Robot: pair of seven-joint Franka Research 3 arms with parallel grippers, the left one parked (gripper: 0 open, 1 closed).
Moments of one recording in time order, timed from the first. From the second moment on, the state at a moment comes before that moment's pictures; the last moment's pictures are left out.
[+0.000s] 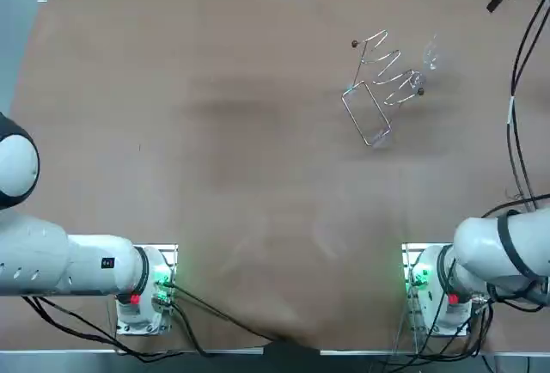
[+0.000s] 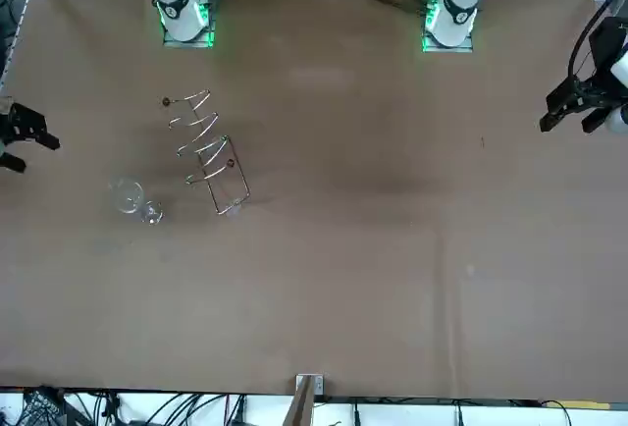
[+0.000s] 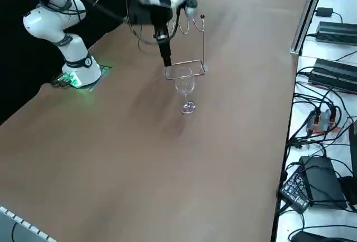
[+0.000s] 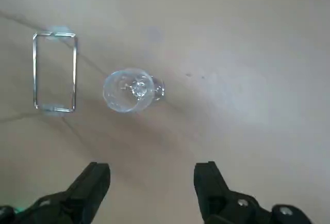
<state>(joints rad) -0.39 0.19 0.12 -1.62 0.10 1.74 -0.93</state>
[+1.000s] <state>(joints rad) -0.55 0.52 0.12 -1.63 0.49 1.89 -2.04</state>
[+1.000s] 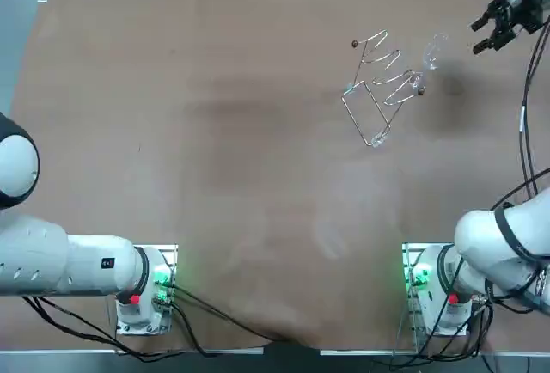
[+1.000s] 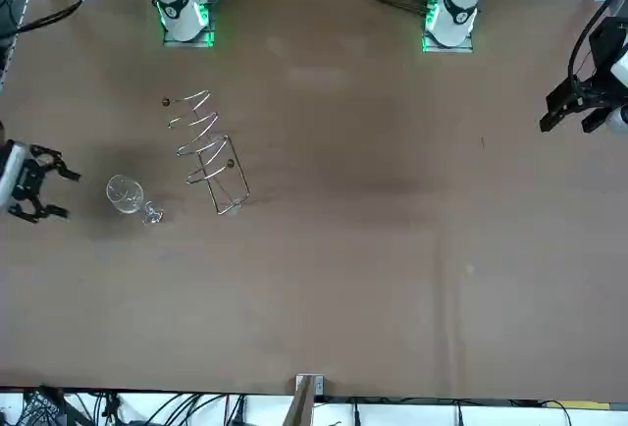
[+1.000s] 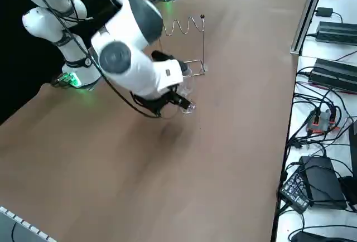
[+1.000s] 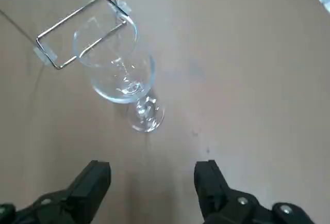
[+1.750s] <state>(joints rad) -0.56 0.74 0.12 -1.58 0.69 1.94 -2.30</state>
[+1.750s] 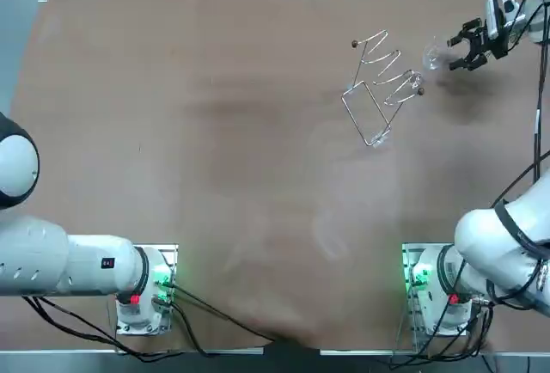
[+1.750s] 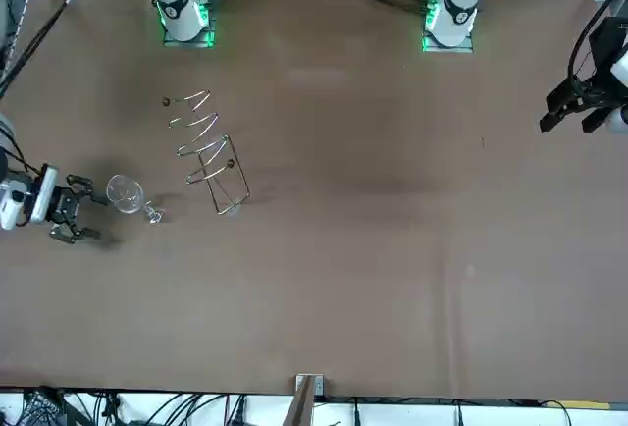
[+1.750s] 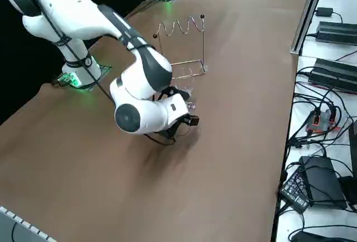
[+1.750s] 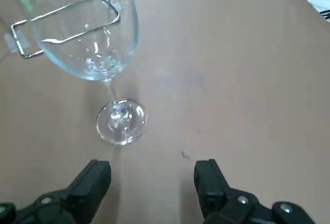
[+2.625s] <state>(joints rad) -0.55 0.82 0.16 -1.59 0.79 1.90 -2.42</state>
